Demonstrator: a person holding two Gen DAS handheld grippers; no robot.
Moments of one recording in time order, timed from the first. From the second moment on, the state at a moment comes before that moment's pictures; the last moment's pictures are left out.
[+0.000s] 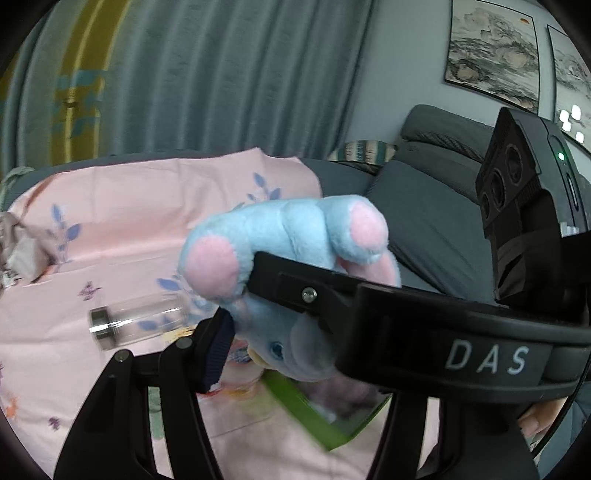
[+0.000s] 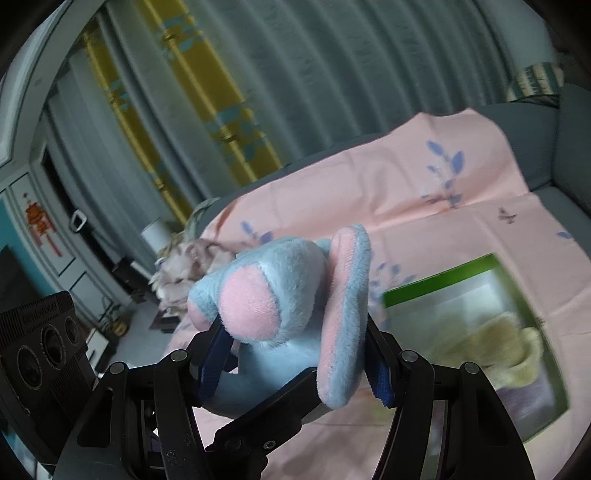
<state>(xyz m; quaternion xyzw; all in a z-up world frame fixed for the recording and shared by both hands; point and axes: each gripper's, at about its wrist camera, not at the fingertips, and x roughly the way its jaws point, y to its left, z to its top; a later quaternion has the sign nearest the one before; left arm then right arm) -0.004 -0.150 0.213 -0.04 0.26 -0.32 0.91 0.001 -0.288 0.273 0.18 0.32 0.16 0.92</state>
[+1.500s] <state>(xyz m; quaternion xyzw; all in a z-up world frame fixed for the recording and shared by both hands) 0.092 -0.303 0.105 0.03 0.45 -0.33 0.83 0.059 -0.456 0.126 0.40 0.42 0.01 0.82</state>
